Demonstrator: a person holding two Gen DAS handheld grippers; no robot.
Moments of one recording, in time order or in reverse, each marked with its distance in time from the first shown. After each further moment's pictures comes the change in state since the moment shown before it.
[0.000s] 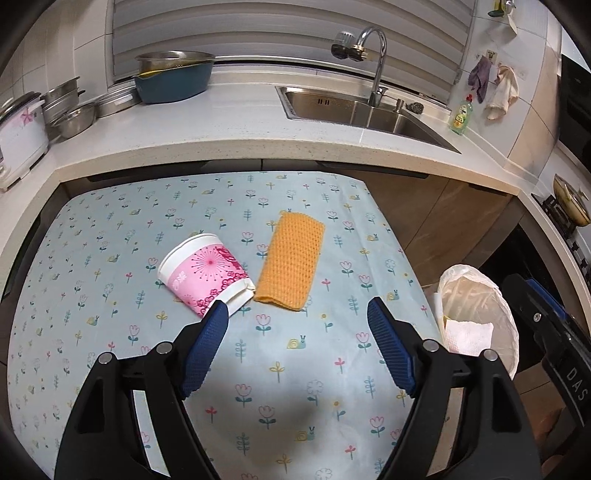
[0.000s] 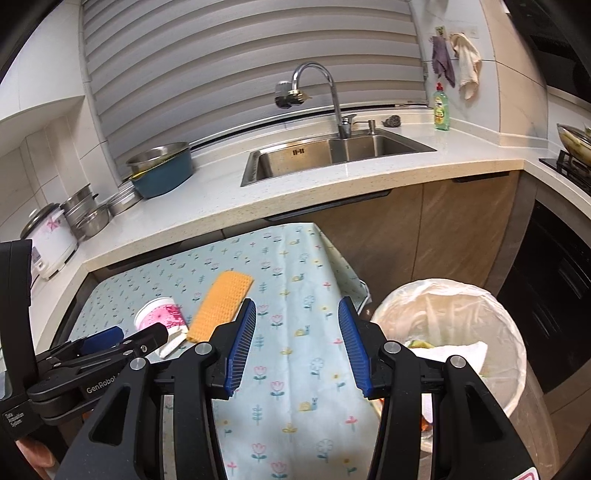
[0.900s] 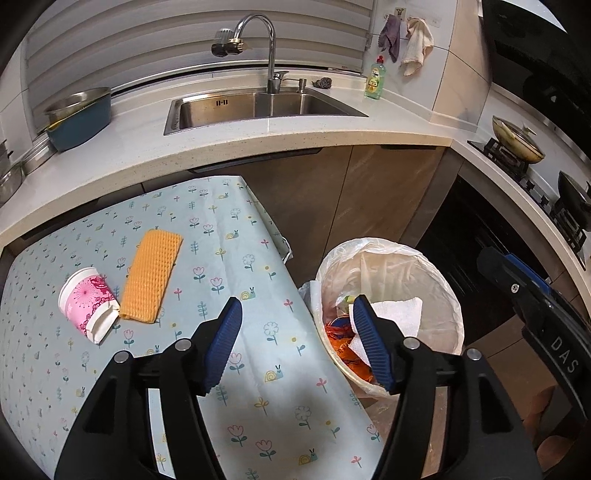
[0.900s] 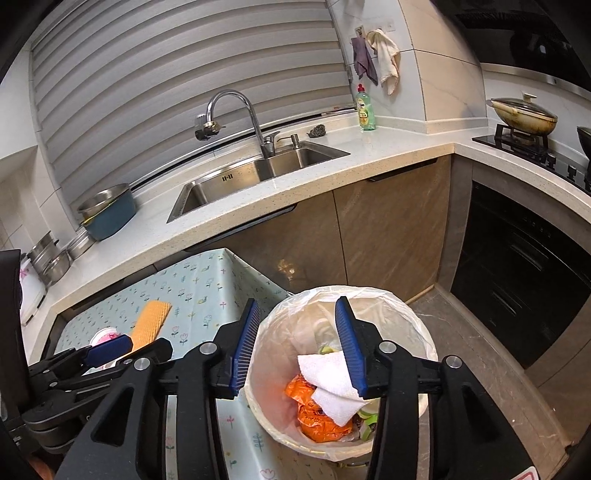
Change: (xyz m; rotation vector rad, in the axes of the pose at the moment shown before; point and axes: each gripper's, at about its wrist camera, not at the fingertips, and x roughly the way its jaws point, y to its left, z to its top) left arm 0.002 -0.155 -0.011 0.227 0.024 -0.153; right arm -0.047 -0.133 0.002 0.147 -0.064 -0.130
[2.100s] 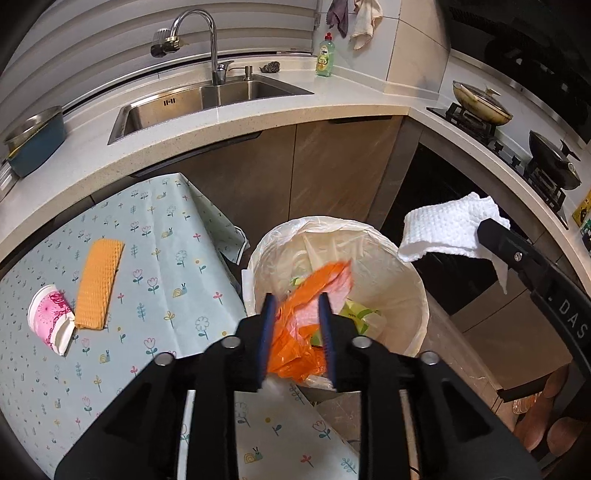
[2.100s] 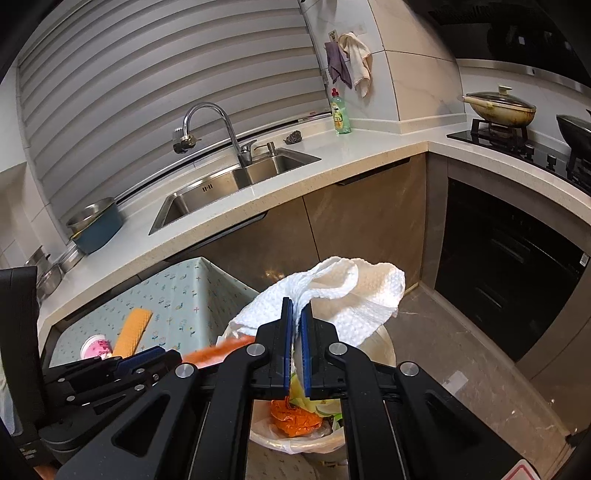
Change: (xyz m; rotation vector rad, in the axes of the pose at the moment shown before) left arm 0.016 -0.066 -0.006 0.135 0.059 -0.095; right arm -0.018 -0.047 -0.002 0.054 -0.027 -0.047
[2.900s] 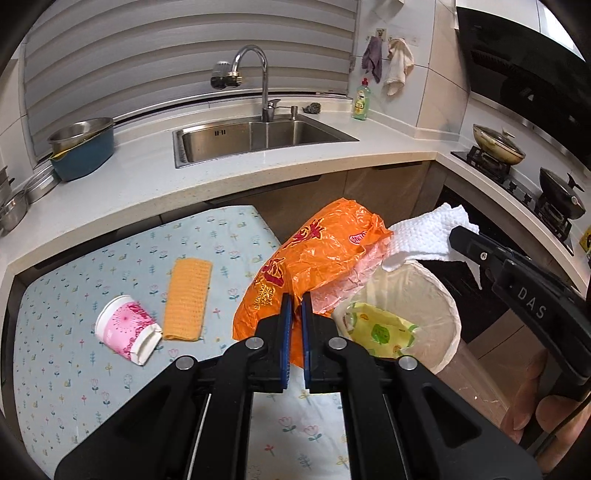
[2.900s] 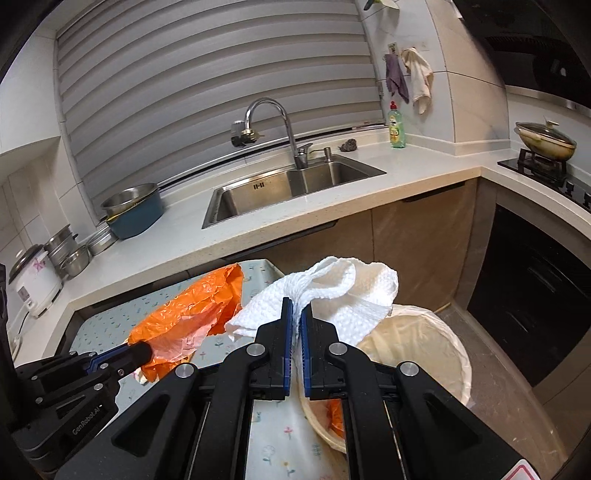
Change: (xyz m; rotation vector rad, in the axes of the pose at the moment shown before) left arm -0.079 0.084 -0.008 -0.041 -0.138 0.055; right arm -0.002 0.107 0.004 -0.099 -0.019 0.090
